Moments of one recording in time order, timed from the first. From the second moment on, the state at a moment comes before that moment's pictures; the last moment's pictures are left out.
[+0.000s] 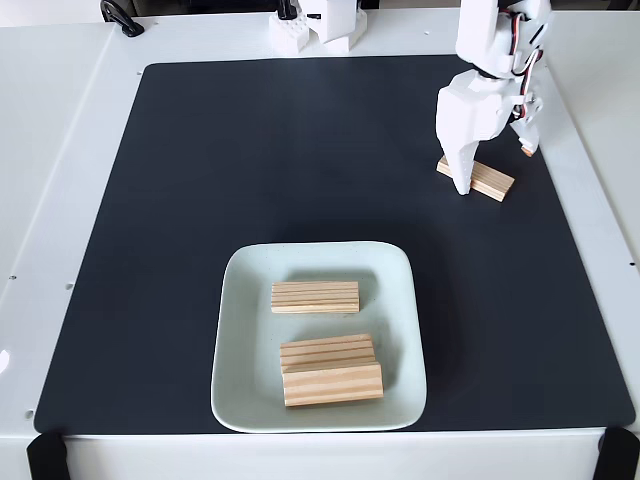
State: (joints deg) arm -42.0 65.0 78.1 64.2 -84.3
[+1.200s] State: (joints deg) arm -41.2 92.0 84.9 53.3 -50.3
